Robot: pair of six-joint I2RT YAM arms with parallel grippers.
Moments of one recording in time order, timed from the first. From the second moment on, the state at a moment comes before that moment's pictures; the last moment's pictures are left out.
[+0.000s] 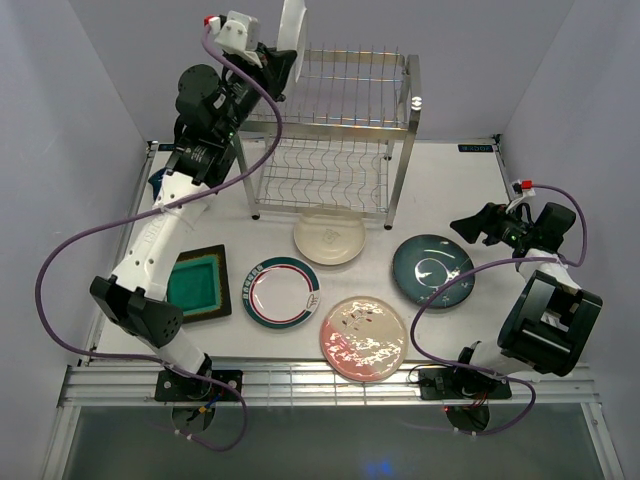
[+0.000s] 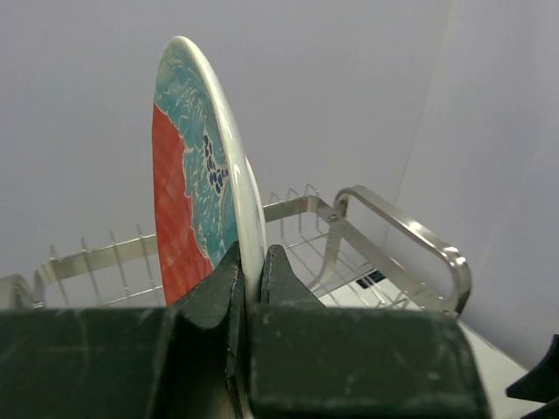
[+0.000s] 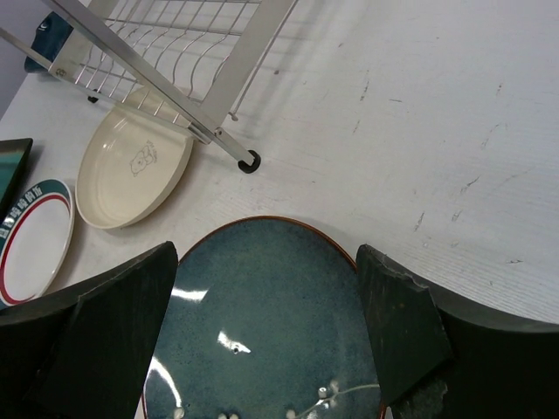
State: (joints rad) left arm -0.47 1.61 1.91 0.04 0.13 -0.07; right arm -0.48 1.42 0.72 0.16 -1.08 0.00
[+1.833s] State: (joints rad) left arm -0.19 1.62 1.74 0.20 0.29 -0.27; right arm -0.48 1.43 0.72 0.16 -1.13 0.00
